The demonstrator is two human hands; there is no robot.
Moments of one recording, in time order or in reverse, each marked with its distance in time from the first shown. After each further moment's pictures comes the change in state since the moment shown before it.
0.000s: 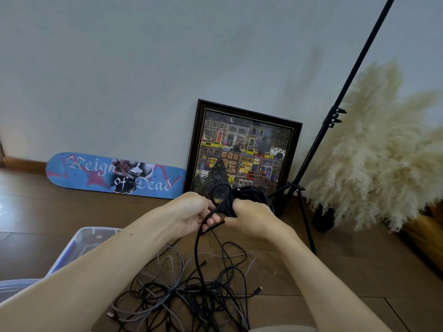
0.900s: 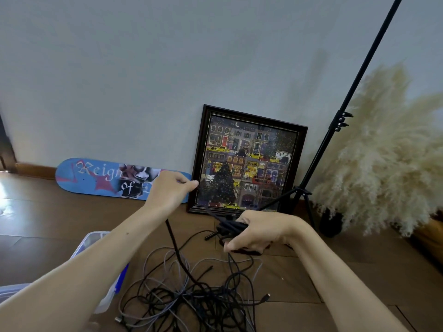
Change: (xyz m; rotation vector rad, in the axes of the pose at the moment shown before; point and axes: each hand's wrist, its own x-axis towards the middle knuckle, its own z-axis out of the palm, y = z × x) left_hand 0.004 0.013 -0.054 0.493 0.553 0.465; right_hand -0.007 0.010 -0.015 0.651 -0.531 -0.189
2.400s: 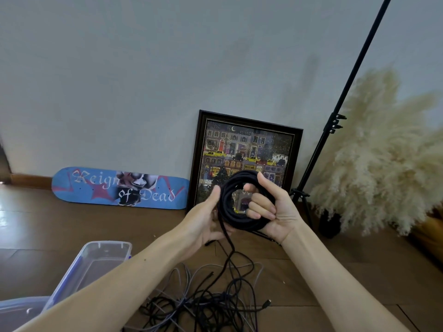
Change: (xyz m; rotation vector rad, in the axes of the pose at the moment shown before) left_hand -0.034 0.015 0.048 -0.791 -0.555 -0.323; right_hand -0.004 -0.003 -0.003 1.352 0.335 -0.523
